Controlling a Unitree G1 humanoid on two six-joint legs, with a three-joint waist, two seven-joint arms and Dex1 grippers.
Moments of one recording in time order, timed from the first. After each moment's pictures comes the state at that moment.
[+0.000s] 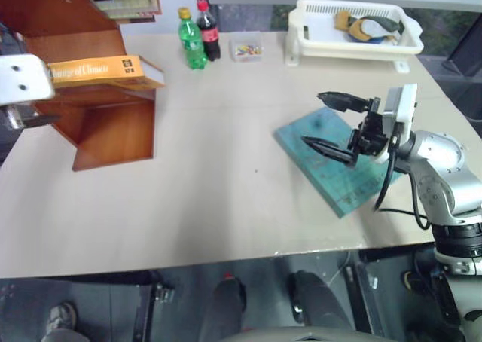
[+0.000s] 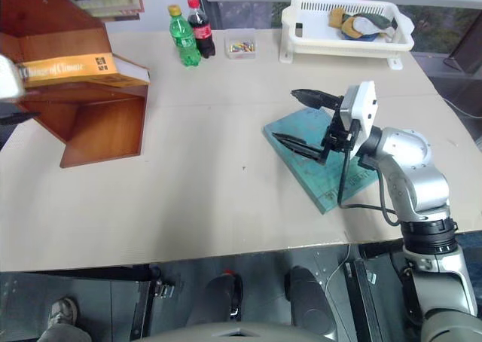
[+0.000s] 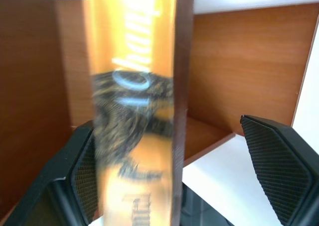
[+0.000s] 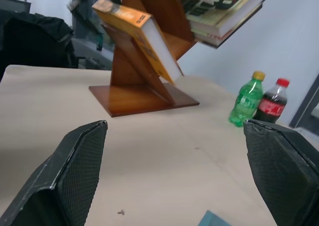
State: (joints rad) left arm -0.52 1.46 0.28 0.27 0.08 -0.06 -1.19; right arm -0.52 -0.55 -0.02 -0.16 0.55 0.24 1.00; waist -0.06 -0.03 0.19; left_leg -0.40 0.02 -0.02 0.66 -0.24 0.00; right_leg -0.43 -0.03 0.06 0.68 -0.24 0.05
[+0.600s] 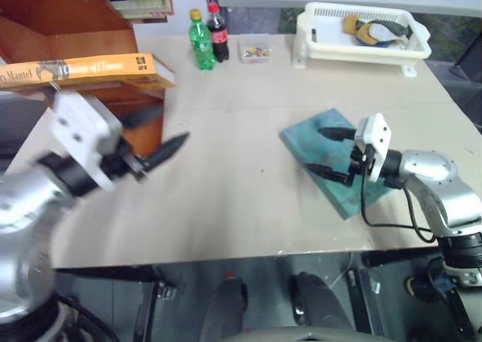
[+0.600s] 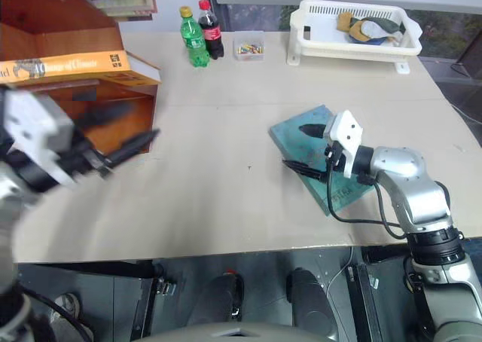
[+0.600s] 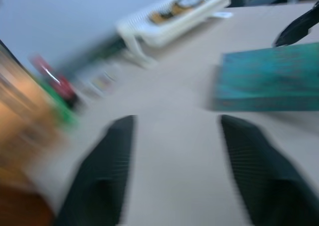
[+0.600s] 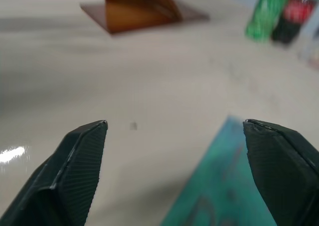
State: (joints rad) left arm -0.08 0.61 0.53 -0.76 -0.49 0.79 -0.70; right arm -0.42 -0.62 0.06 -0.16 0.40 0.37 0.92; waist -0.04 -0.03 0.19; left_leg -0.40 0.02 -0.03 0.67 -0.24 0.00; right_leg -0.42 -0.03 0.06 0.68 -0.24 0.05
